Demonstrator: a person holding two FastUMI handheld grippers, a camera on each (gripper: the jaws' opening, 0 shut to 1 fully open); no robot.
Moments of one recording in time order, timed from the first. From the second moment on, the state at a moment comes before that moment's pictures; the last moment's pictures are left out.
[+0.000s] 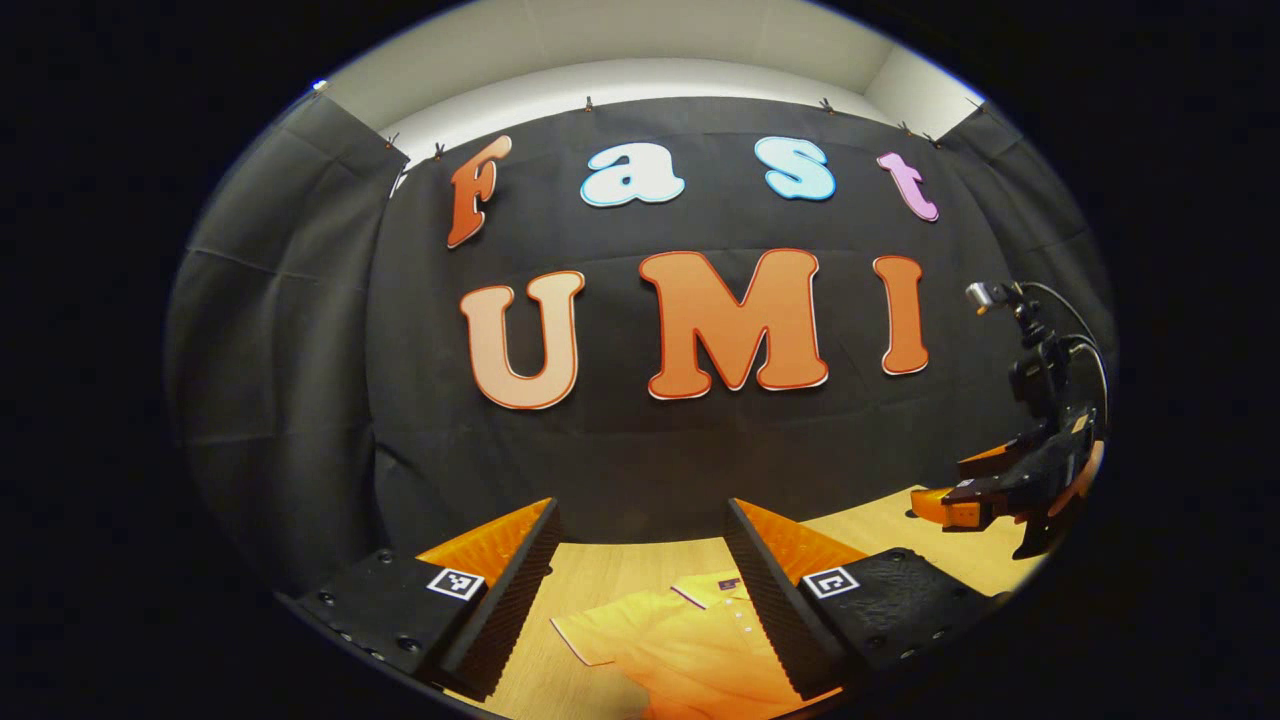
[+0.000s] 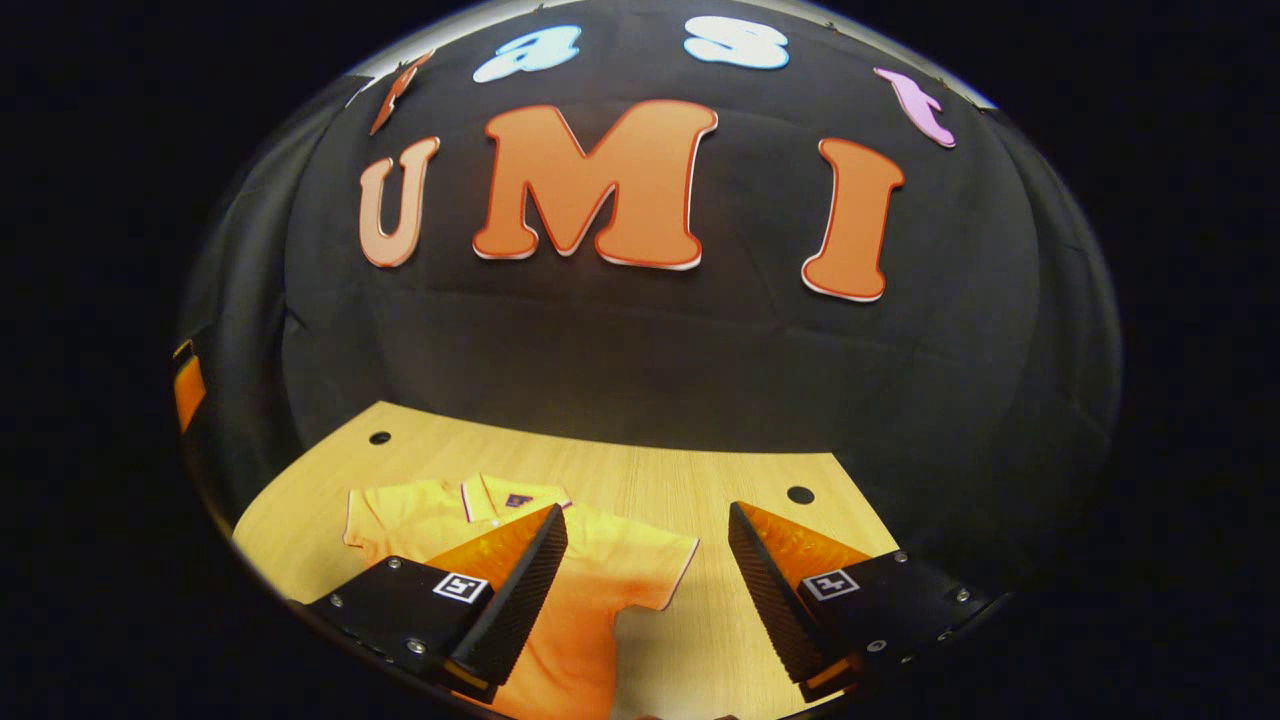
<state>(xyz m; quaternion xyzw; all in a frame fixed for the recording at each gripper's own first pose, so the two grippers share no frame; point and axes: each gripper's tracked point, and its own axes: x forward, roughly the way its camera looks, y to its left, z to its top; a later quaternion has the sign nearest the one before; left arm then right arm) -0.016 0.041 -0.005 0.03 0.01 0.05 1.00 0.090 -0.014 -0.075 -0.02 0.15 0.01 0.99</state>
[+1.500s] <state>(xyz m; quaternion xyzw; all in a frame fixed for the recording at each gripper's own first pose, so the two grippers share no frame) -0.031 0.052 -0.051 0.06 0.10 0.08 0.99 0.189 -0.031 -0.325 0.03 0.59 0.01 0.81</state>
